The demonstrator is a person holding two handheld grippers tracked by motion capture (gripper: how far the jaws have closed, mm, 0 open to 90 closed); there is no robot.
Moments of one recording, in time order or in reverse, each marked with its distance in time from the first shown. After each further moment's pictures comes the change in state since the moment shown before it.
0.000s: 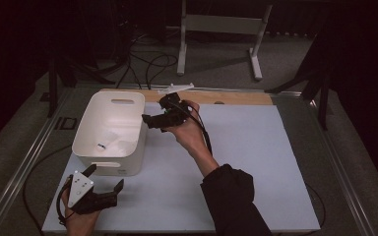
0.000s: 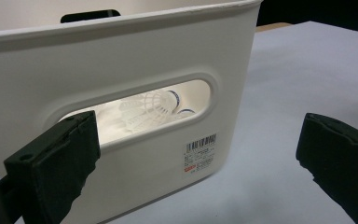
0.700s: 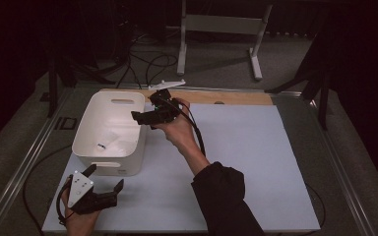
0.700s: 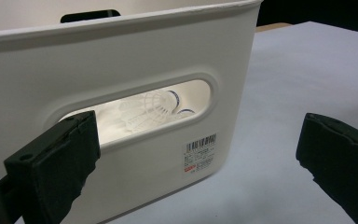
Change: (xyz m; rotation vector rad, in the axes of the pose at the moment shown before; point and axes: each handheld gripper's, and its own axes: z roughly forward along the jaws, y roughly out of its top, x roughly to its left) left arm 0.000 0.000 0.000 0.002 -0.002 0.001; right arm 0.014 0.015 0.013 -0.018 0.053 0.035
